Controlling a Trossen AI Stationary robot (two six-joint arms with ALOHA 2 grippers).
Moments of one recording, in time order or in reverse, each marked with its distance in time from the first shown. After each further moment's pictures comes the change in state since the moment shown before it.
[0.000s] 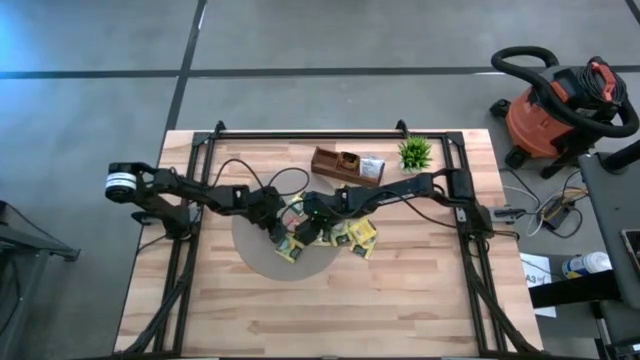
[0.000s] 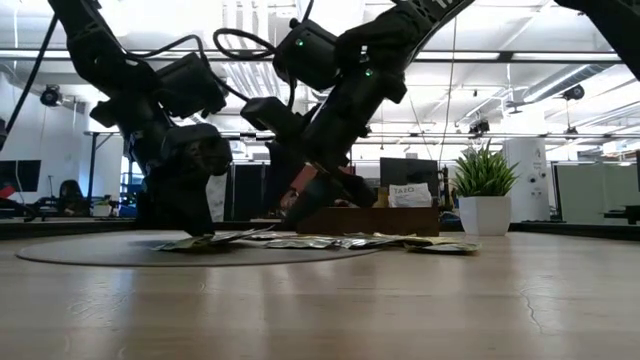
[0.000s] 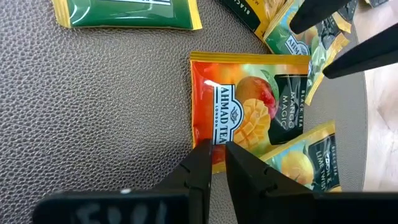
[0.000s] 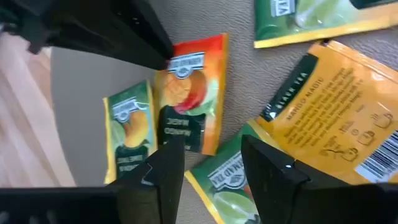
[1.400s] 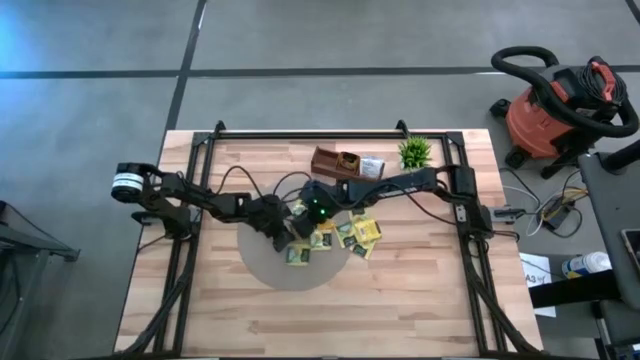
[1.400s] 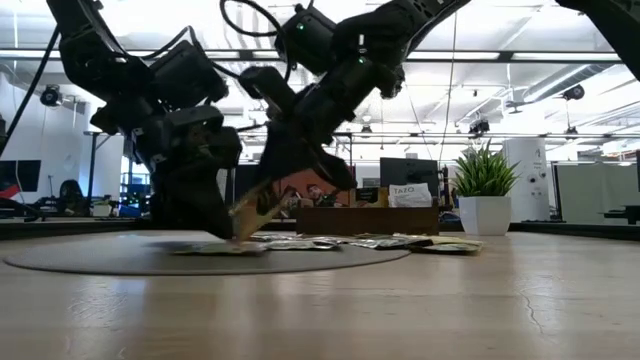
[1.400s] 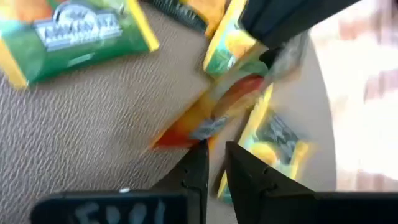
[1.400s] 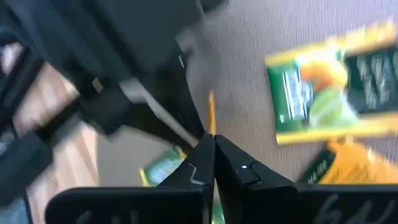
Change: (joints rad) left arm -0.088 0.006 -0.012 0.229 0.030 -0.029; right arm -0.046 -0.026 0.042 0.060 -0.075 -0.104
